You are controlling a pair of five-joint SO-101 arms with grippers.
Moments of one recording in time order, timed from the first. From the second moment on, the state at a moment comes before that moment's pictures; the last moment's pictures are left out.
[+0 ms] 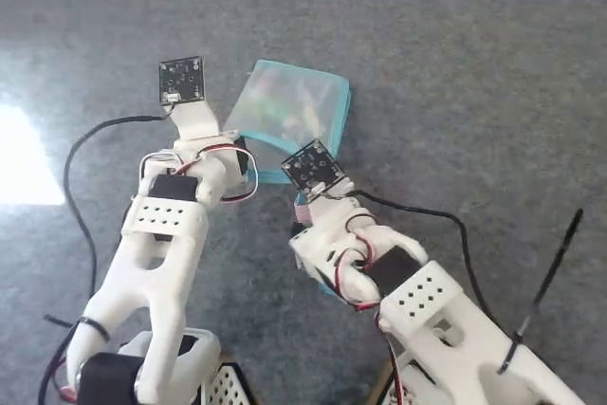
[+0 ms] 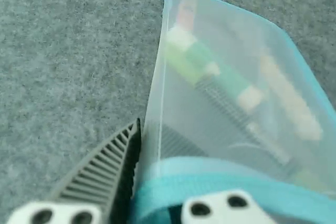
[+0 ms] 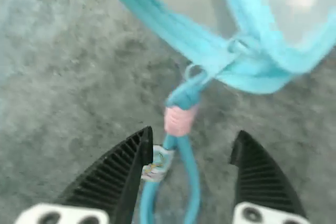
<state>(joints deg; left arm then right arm) 0.1 -22.9 51.2 35.3 19.5 -44.0 -44.7 62.9 39.6 -2.4</state>
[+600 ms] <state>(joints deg) 0.9 -22.9 51.6 35.3 19.5 -42.5 -44.5 72.4 17.9 -3.0</state>
